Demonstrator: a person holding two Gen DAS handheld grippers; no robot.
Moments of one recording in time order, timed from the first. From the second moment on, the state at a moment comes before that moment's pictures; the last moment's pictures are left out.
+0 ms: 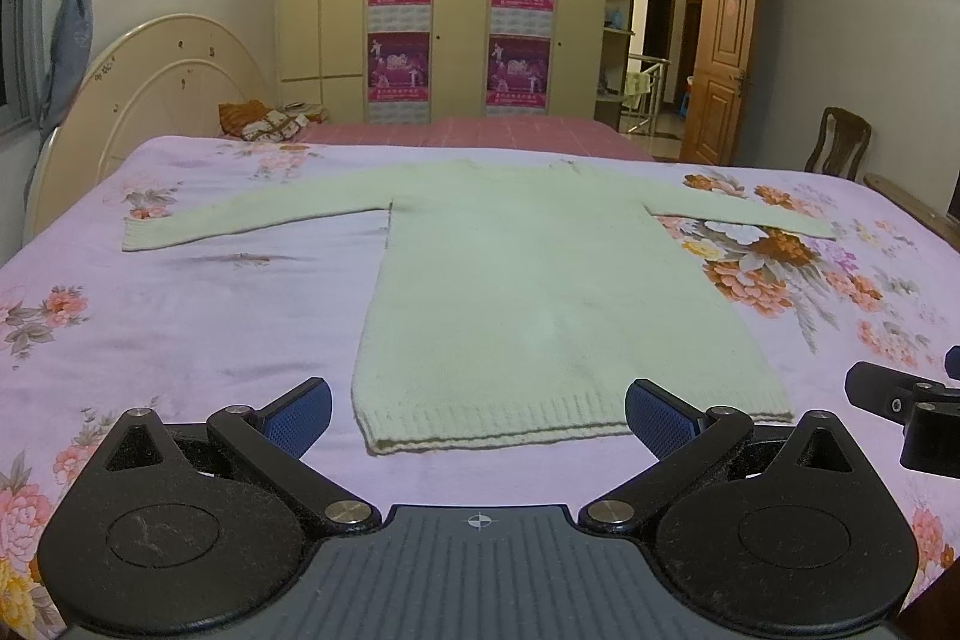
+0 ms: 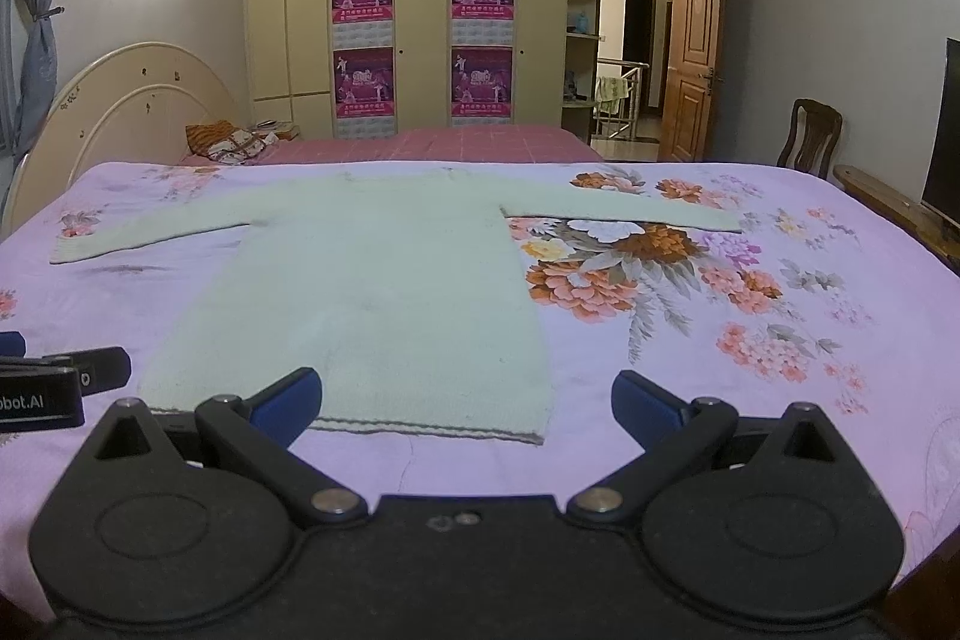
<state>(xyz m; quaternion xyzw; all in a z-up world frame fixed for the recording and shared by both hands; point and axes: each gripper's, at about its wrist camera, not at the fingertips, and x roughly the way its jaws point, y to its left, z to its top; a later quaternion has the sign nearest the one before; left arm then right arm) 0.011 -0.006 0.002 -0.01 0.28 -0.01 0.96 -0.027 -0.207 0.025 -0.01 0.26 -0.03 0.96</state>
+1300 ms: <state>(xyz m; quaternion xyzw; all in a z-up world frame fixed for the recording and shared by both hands) 0.012 -0.005 -0.002 -0.01 0.28 -0.01 0.96 -0.025 -0.205 0.023 0.00 0.26 -0.02 0.96</state>
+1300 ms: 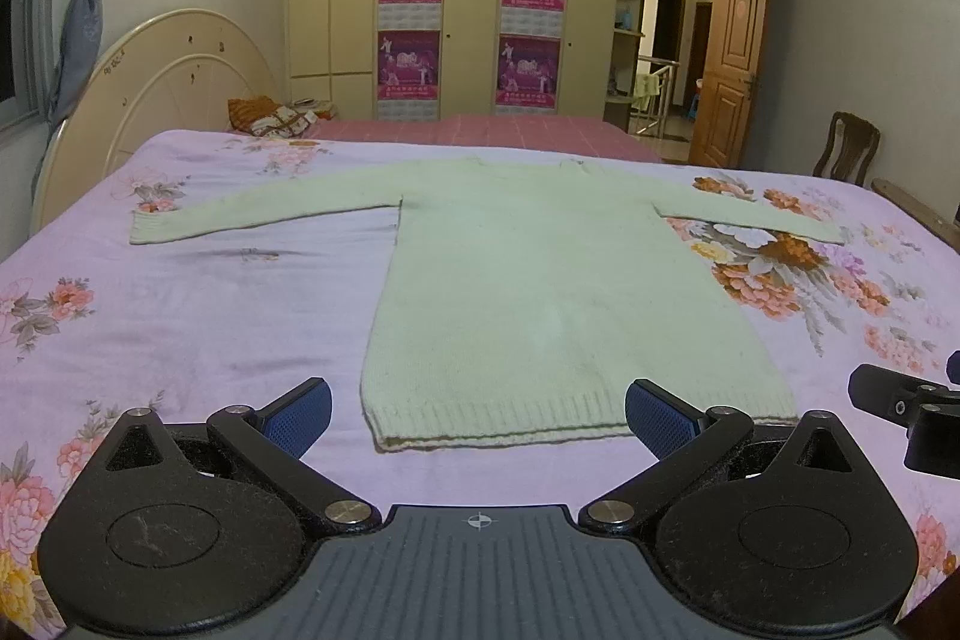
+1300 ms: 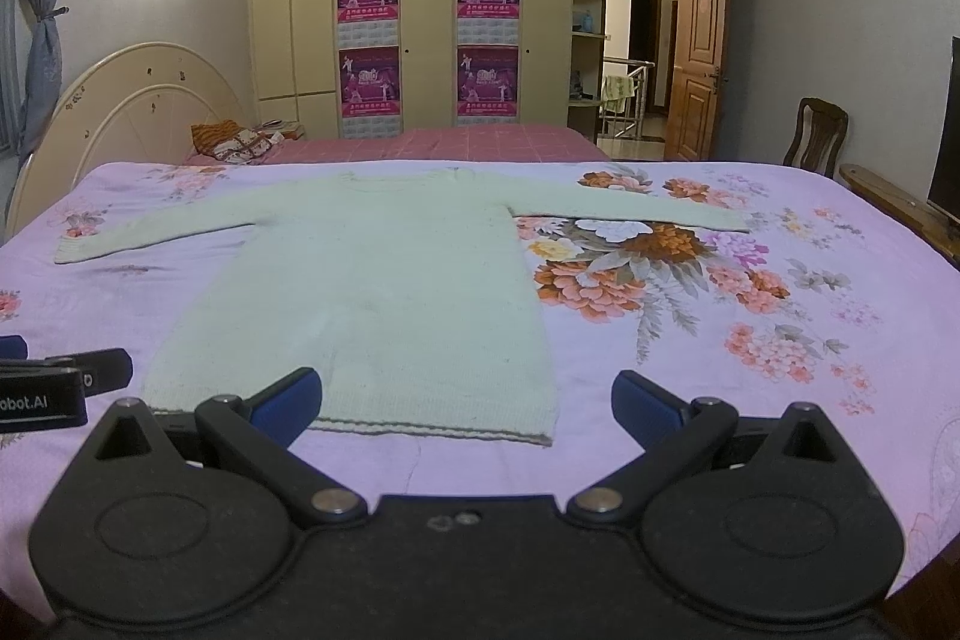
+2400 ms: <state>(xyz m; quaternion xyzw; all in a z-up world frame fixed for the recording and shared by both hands) 0.079 0.002 0.004 -0.03 0.25 0.01 0.97 0.029 -0.224 0.030 0.01 0.26 -0.05 0.96</state>
